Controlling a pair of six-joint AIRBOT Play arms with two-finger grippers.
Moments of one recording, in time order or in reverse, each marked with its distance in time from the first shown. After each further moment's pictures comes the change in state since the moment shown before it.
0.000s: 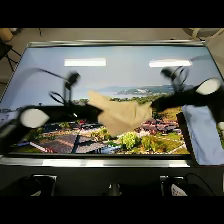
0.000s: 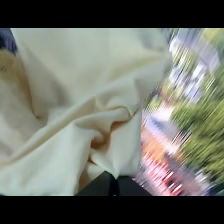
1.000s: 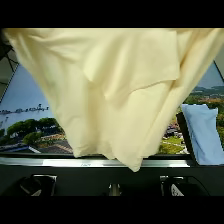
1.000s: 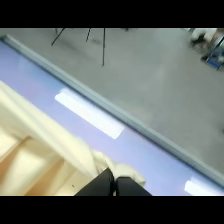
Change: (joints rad) left arm 0.098 0.167 0.383 0.423 0.056 -0.164; right arm 0.001 0.166 0.627 -0.185 0.011 0.106
